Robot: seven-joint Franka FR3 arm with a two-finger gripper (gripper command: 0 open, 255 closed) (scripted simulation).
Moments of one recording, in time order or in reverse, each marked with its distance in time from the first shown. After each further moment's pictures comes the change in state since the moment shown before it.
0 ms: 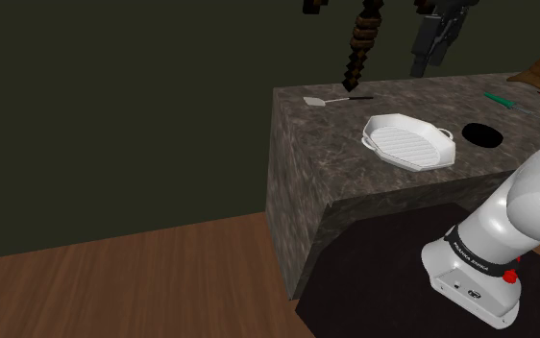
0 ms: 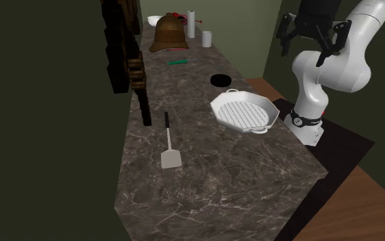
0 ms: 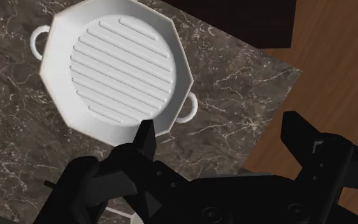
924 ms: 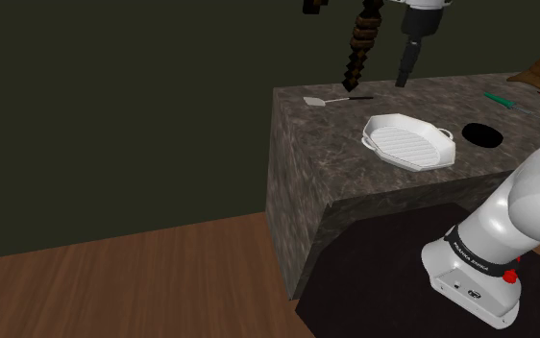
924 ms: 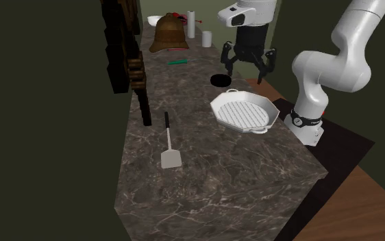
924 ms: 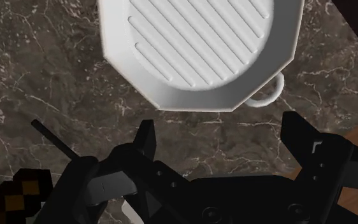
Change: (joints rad) arm 0.029 0.220 -0.242 -0.037 -0.166 0.290 -0.508
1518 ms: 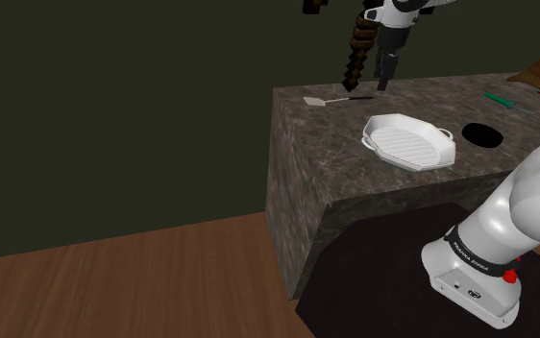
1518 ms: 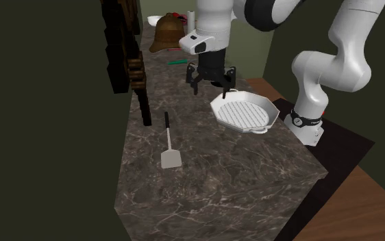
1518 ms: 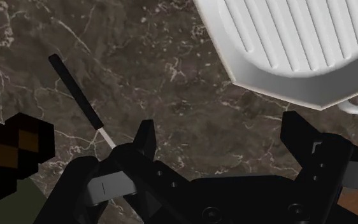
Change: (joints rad) arm 0.034 0.301 -0.144 0.120 0.002 0.214 -0.380
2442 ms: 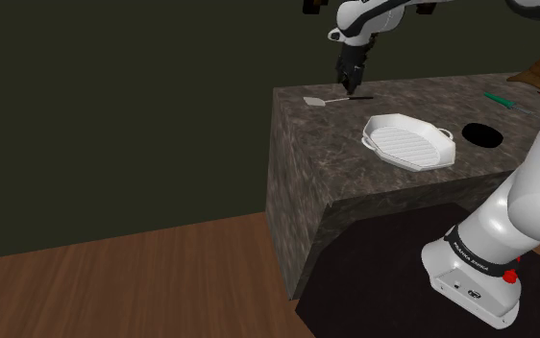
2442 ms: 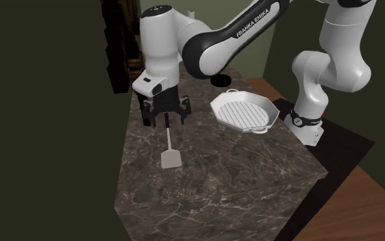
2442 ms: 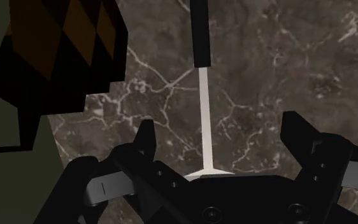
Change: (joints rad) arm -0.038 0.511 -0.020 0.362 0.193 0.161 -0.533
